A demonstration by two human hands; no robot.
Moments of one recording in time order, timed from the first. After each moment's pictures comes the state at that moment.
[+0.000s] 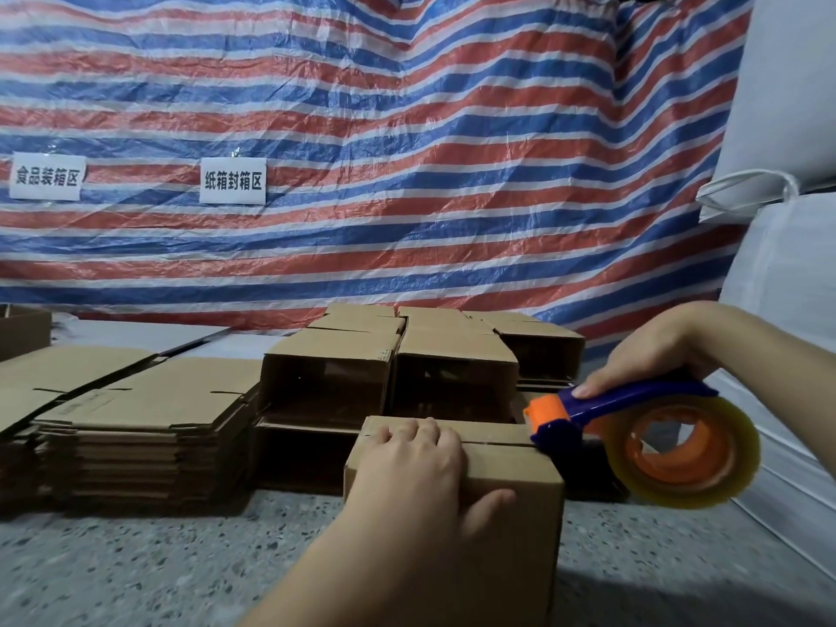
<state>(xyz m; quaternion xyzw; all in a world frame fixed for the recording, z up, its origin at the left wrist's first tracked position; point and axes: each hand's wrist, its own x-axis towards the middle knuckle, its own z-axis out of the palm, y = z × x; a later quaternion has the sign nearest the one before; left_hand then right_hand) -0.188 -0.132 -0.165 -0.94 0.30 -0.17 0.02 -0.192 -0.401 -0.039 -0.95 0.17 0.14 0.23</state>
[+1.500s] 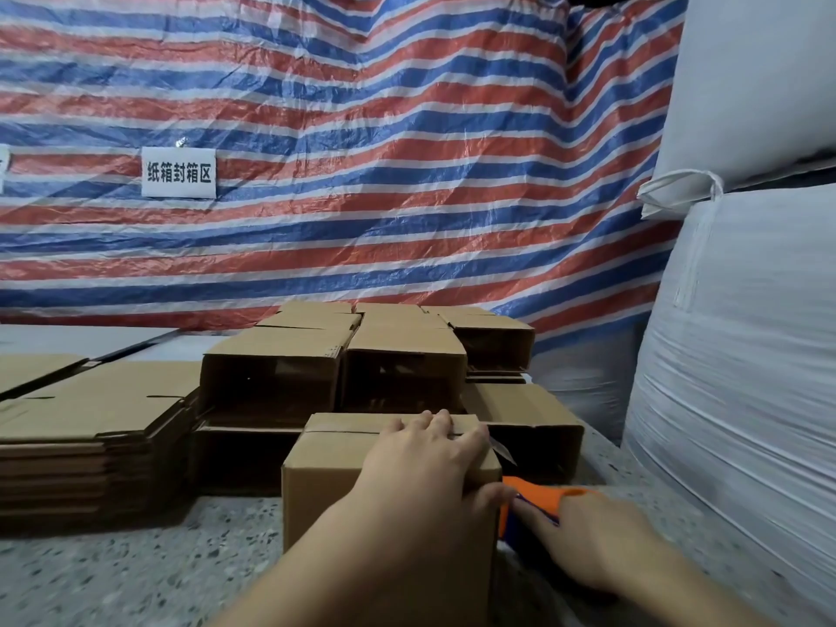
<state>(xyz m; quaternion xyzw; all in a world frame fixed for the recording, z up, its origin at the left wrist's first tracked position) -0.181 -0.184 -0.170 -0.90 0.41 -0.15 -0.02 -0.231 -0.394 -0.237 -0.98 0.20 -0.09 0.01</state>
